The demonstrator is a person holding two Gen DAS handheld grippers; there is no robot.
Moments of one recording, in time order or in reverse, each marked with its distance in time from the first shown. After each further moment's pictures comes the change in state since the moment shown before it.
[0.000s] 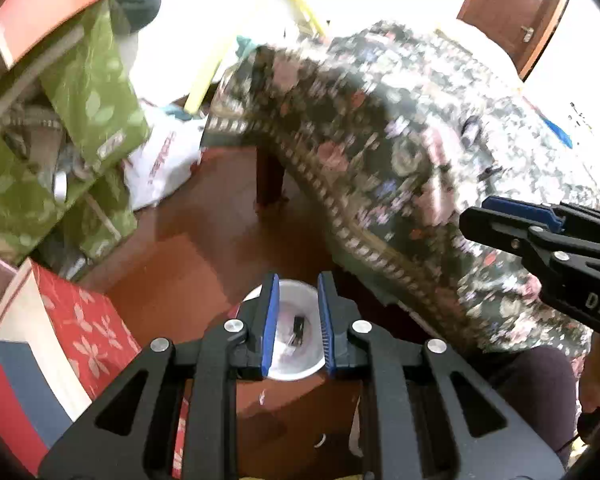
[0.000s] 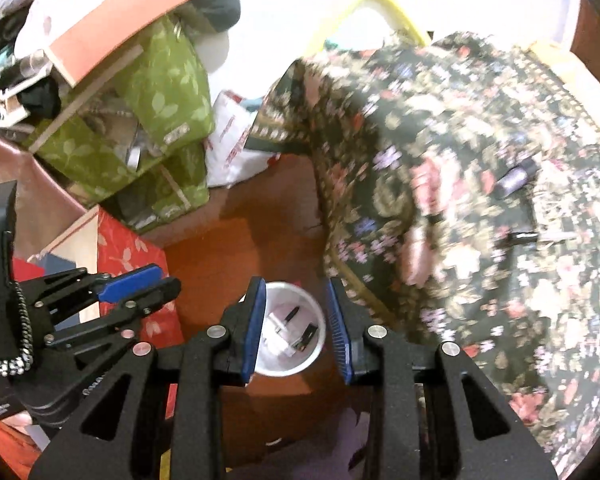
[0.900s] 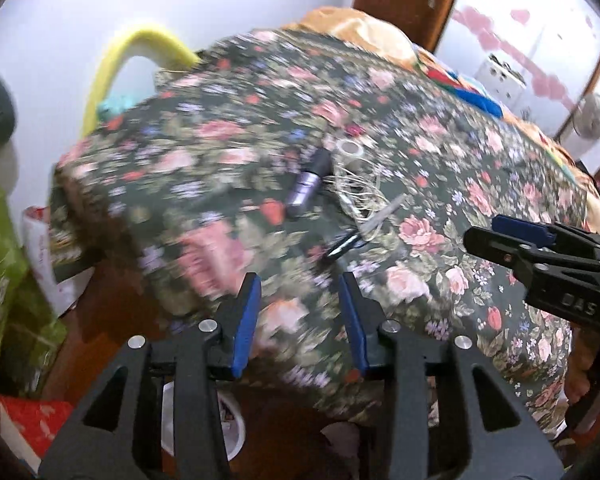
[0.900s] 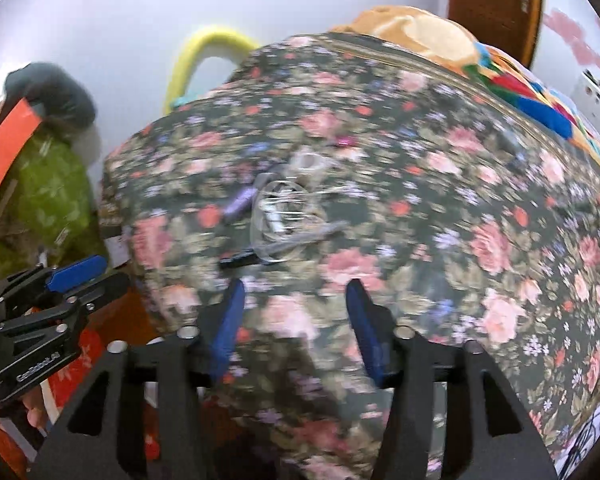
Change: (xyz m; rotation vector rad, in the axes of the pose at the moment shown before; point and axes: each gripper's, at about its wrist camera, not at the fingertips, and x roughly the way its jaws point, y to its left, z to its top) left arm 0.073 -0.205 0.098 0.289 -0.025 -0.192; right arm -0.053 -0.227 -0.025 0.333 -0.117 -0.211
